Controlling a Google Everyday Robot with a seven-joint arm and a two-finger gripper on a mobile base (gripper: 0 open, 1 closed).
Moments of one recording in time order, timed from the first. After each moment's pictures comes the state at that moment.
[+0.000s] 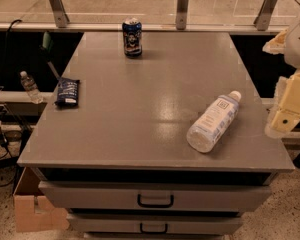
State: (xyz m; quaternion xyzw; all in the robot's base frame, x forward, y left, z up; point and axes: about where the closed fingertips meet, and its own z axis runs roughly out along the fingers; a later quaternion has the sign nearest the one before) arm 0.438 -0.217 0.976 -0.60 0.78 -0.03 0.16
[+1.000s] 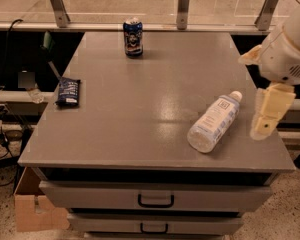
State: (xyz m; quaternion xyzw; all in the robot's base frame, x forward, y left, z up) arm 0.472 -0.206 0.929 -0.66 0.73 -0.01 0.16
